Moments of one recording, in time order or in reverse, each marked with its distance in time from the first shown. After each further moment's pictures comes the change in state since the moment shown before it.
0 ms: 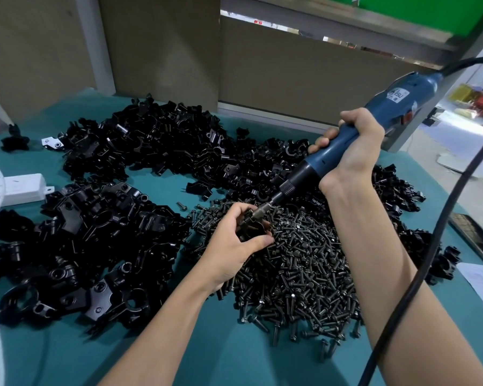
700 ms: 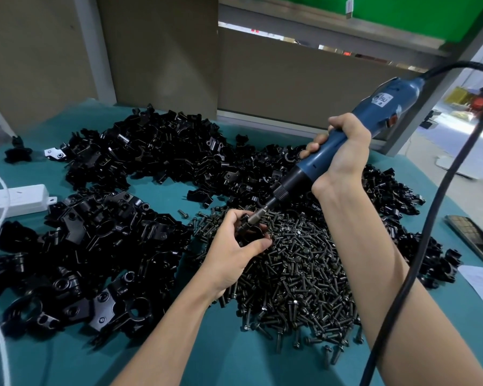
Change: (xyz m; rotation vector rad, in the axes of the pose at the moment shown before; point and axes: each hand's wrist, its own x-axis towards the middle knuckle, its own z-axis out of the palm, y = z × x) left_hand 0.001 -0.002 0.000 -0.040 0.051 -0.021; right_hand -0.001 0.006 0.007 -0.023 0.001 -0.006
